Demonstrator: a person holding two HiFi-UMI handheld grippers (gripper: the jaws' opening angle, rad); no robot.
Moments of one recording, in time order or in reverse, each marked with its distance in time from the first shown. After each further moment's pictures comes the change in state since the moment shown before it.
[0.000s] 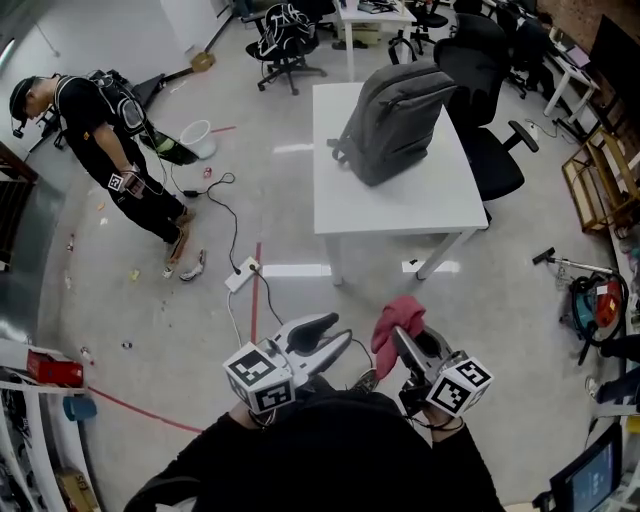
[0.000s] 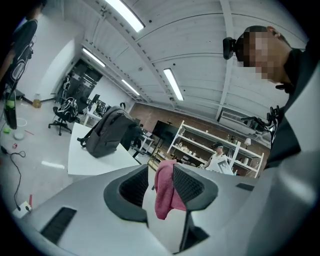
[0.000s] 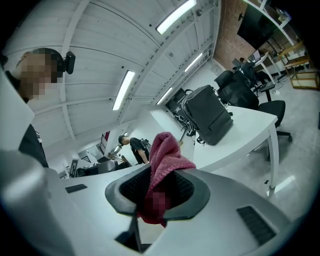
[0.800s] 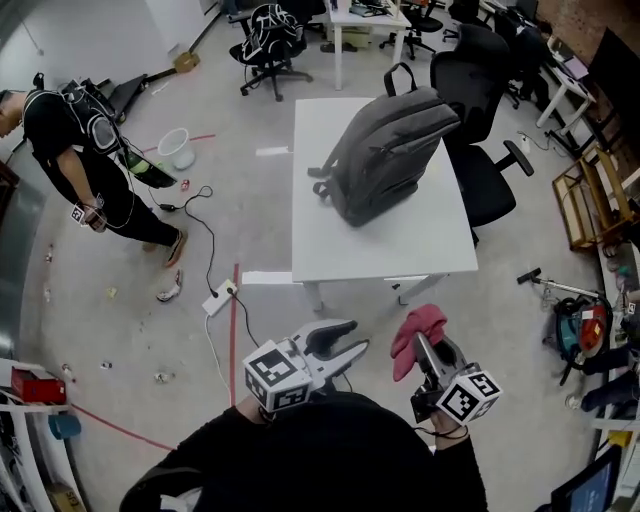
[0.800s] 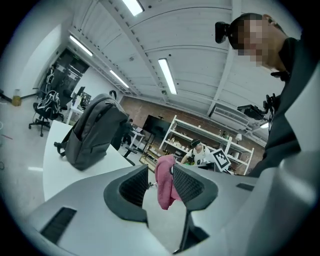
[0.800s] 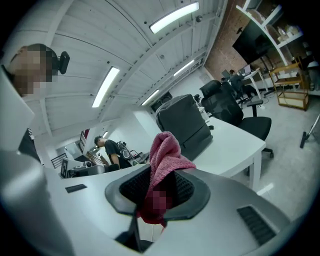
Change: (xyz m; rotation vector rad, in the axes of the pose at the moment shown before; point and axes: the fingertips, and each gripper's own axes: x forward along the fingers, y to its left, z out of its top) left arm 0.135 0.082 0.047 0.060 0.071 -0.141; right arm 0.052 -0.131 0.097 -0.034 -0.008 -0.214
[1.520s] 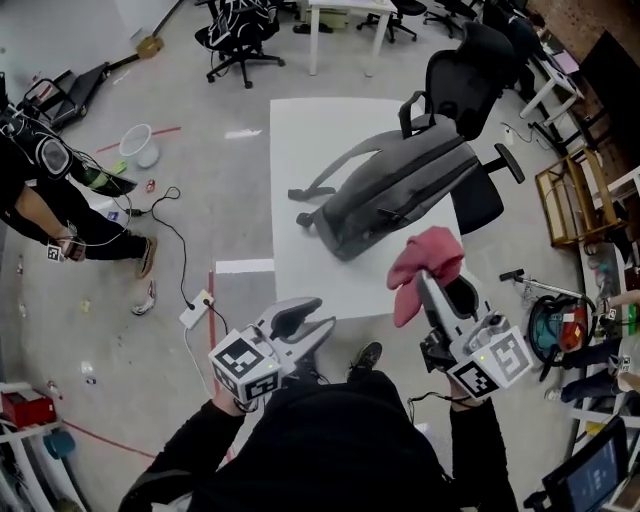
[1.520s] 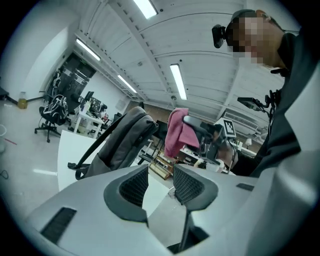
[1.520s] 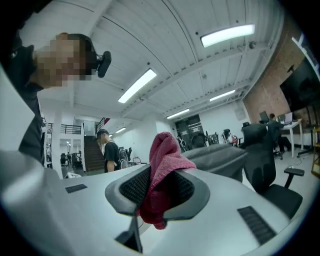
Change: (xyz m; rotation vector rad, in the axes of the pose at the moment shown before) left arm 0.018 0.196 0.088 -0.017 -0.055 0.061; right arm 0.198 0.057 0.218 -0.458 -0.189 0.153
